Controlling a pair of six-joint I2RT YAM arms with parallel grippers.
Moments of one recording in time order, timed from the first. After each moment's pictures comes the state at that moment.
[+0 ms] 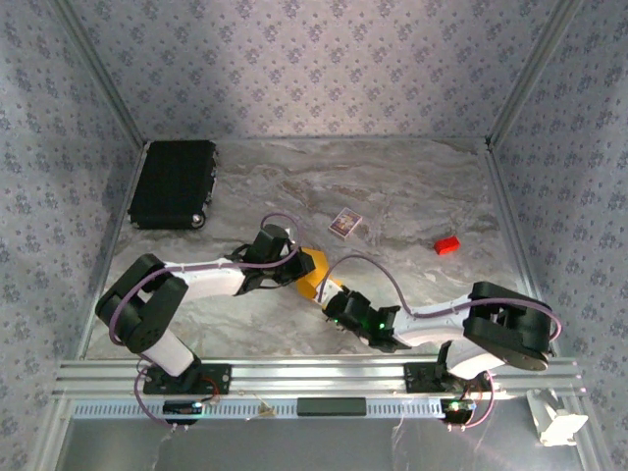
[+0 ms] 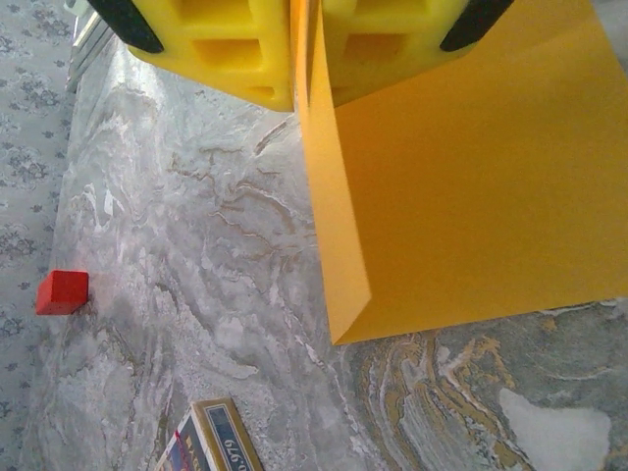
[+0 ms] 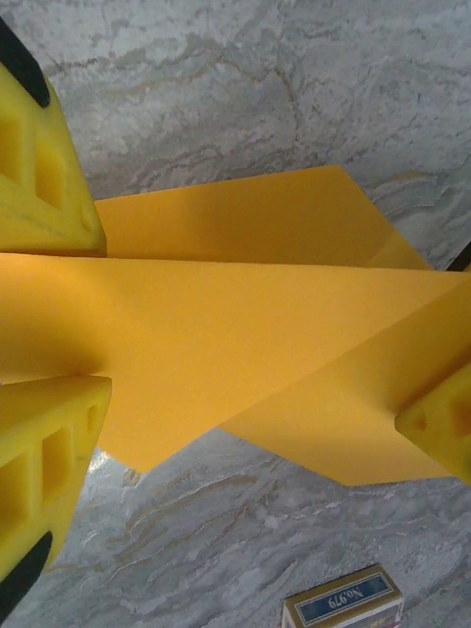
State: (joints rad) left arm -0.73 1.58 0.68 0.18 0.30 -1.08; right arm 1.20 1.43 0.42 0.22 0.50 0.03
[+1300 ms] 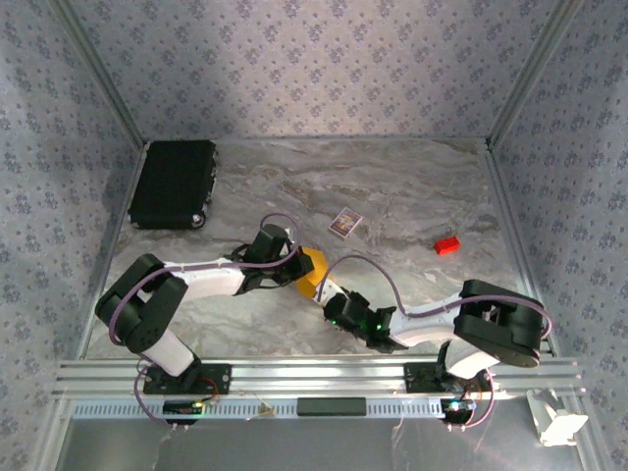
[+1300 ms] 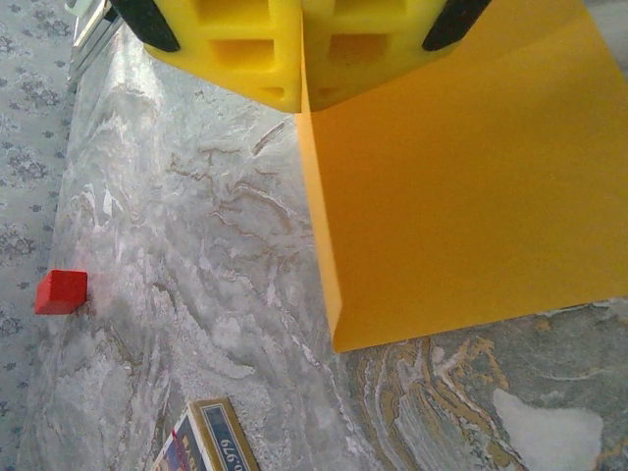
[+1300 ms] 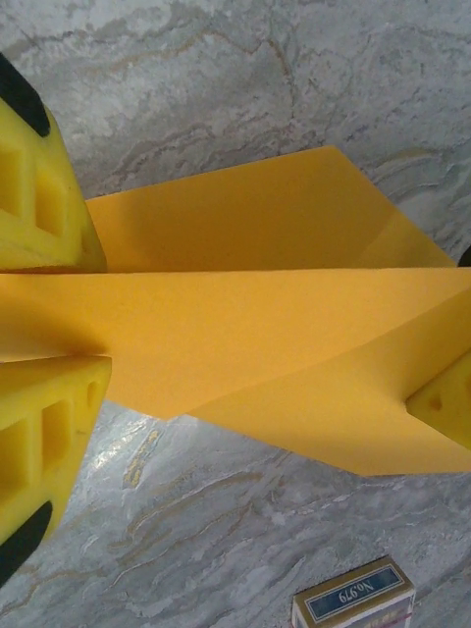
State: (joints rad) left arm -0.73 1.58 0.68 0.17 0.30 -1.08; right arm 1.20 1.48 0.42 0.26 0.54 0.06
